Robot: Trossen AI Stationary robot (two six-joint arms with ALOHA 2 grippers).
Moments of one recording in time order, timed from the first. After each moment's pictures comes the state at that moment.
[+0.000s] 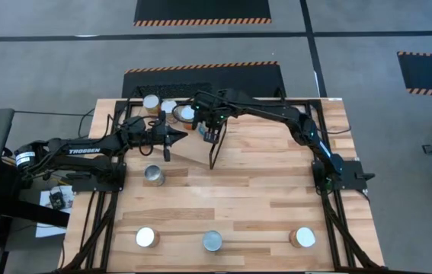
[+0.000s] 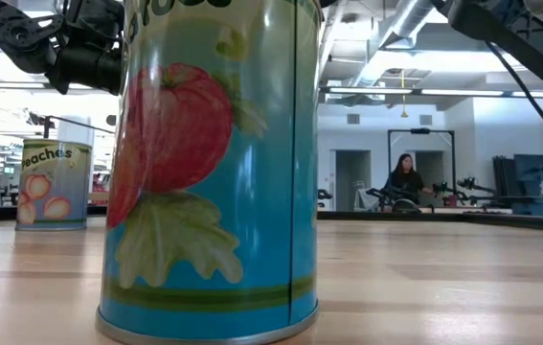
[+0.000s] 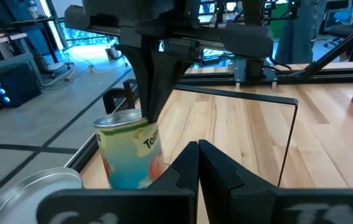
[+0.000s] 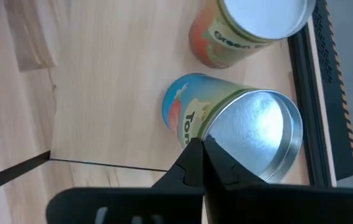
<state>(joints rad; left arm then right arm) 0.44 1.03 0.35 0.53 0.24 0.14 -0.28 2.27 2.35 -1.23 0.12 -0.13</state>
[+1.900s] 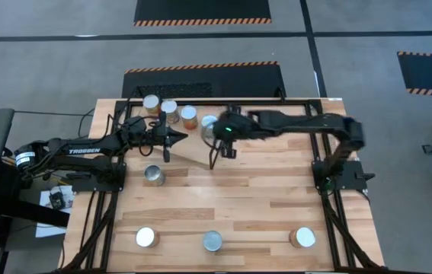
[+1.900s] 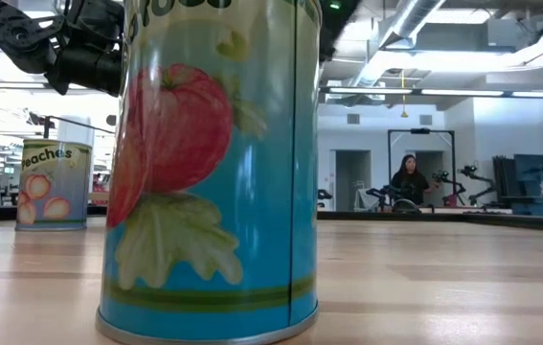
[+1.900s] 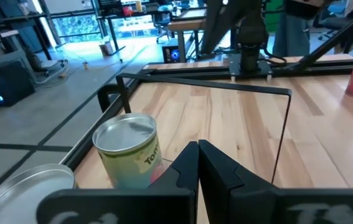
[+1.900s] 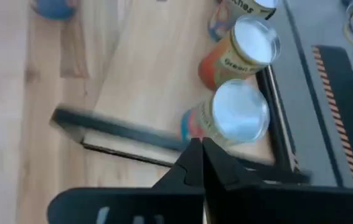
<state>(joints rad) 0.44 1.03 0.35 0.50 0.26 0.16 -0.10 1.71 1.54 -0.66 0.29 -0.17</state>
